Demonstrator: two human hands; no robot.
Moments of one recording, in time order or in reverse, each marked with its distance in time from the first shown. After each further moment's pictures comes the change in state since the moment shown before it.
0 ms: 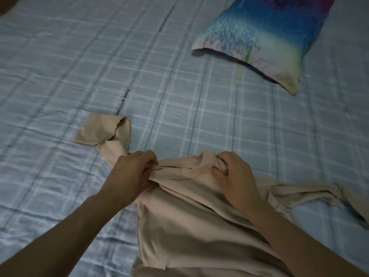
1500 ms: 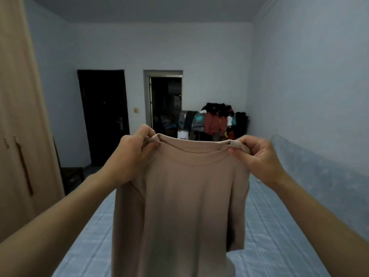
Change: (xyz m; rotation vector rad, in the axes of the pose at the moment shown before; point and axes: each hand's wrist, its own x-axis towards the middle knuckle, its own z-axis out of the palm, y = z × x) left_hand -0.110 0.342 -0.579 -0.125 0.662 0.597; right_hand -0.138 -0.417 -0.538 0.459 0.548 -0.638
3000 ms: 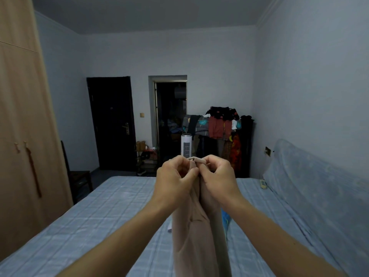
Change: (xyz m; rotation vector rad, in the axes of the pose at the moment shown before) left_hand 0.002 0.120 0.130 -0.368 0.080 -0.379; right_hand -0.011 0.020 0.023 0.011 0.075 0.284
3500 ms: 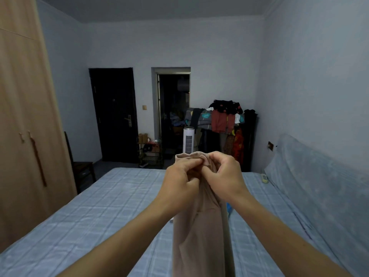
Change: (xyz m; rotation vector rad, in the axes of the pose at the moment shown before) left_hand -0.019 -0.001 -0.004 0.052 -0.152 0.078; right_hand -0.011 0.003 -0.004 -0.188 -0.021 -0.105
